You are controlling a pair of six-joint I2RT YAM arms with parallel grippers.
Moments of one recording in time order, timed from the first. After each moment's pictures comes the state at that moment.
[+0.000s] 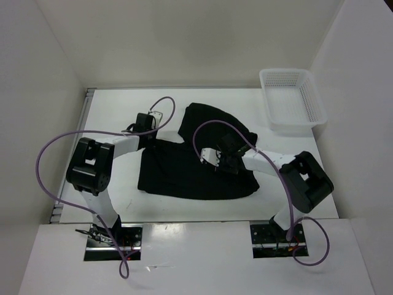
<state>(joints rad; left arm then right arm) -0.25 1.79 1.00 -0.07 -0.12 0.07 0.60 1.59 0.83 -0.39 0.02 -0.78</state>
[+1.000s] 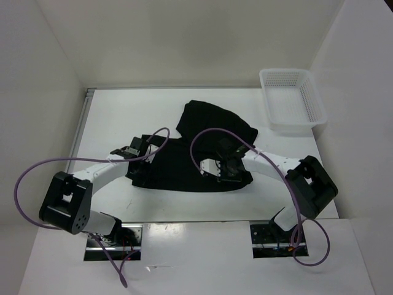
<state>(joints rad) -0.33 1.40 0.71 -0.56 -0.08 0.07 0.66 1.55 0.89 -0.66 -0.06 -0.85</state>
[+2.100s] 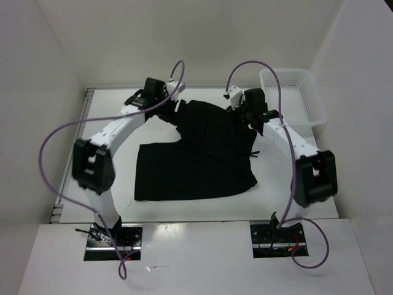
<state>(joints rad) -0.35 1.71 1.50 -0.55 0.30 0.07 0.29 1.56 1.24 -0.35 -0.14 -0.44</state>
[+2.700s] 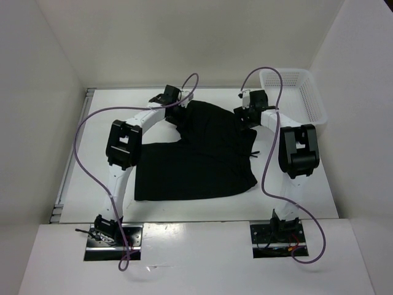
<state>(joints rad) -0.33 2.38 1.97 -0.55 0.21 0.07 0.13 1.99 1.41 -0.30 -0.05 -0.20</state>
